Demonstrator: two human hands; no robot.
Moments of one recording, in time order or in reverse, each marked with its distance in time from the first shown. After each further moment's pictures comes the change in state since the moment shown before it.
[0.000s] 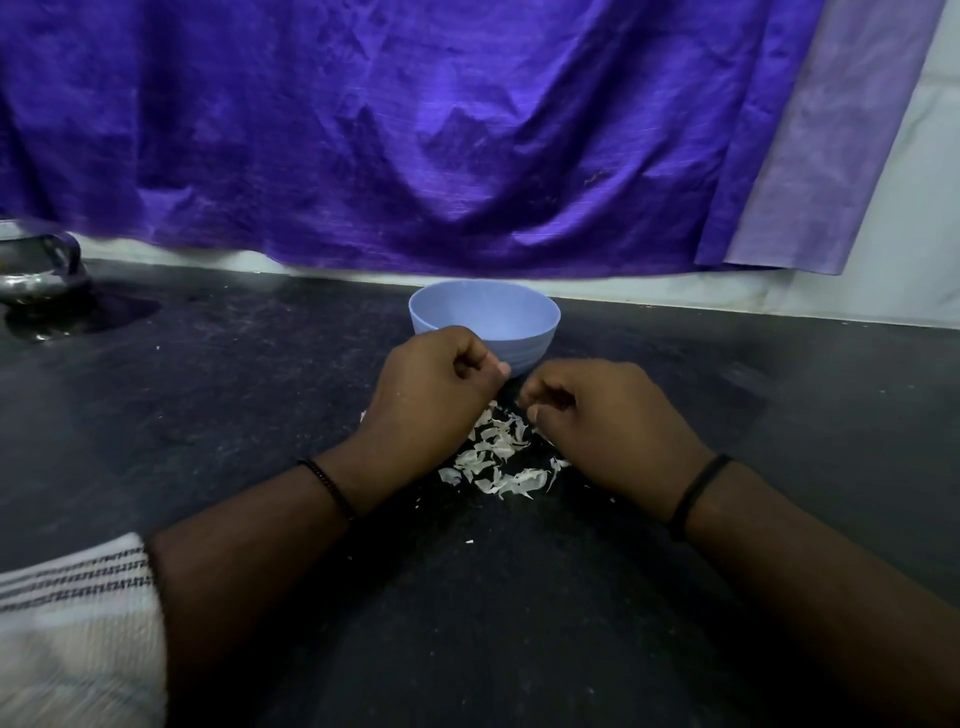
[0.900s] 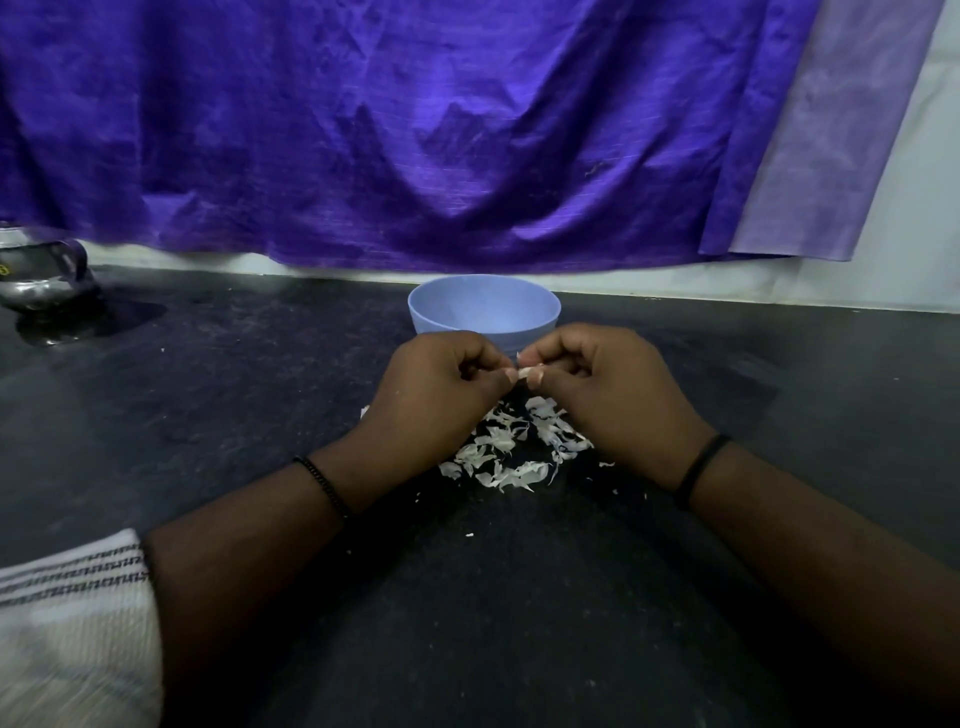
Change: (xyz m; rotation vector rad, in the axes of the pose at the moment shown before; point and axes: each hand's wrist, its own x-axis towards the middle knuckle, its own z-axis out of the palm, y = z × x) left_hand -0.003 0.000 0.001 -0.035 -0.080 0.021; right_hand 0.009 0.006 0.004 0.417 0.118 0.103
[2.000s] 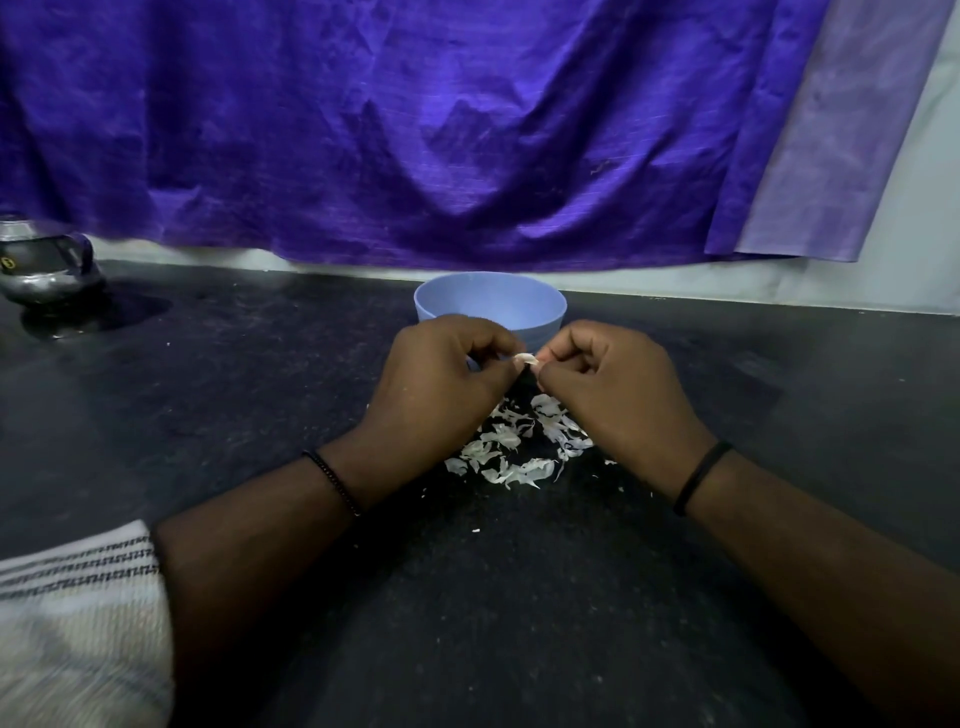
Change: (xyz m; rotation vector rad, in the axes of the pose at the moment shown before) left_hand -0.001 0.001 -0.003 0.073 0.092 0.163; right_hand -0.004 -0.002 0.006 0.041 0.084 -0.011
